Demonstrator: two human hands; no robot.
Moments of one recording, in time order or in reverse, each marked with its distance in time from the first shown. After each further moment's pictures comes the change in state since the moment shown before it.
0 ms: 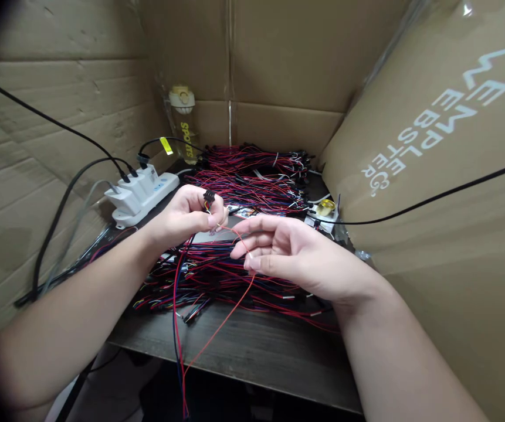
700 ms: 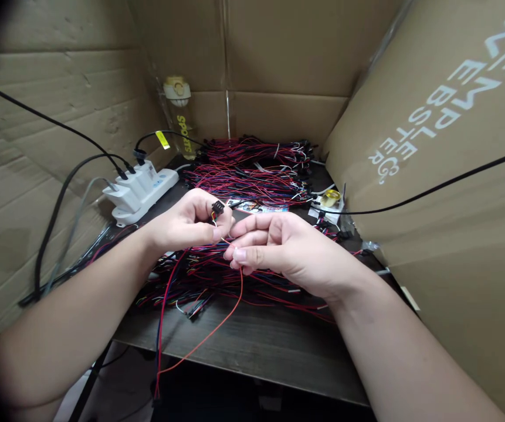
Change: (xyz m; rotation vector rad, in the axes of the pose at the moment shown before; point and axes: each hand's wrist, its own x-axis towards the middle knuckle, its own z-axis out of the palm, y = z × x) left_hand -0.002 0.010 0.008 0.056 -0.192 -0.082; right_hand 0.011 0.006 0.013 0.178 0.053 0.080
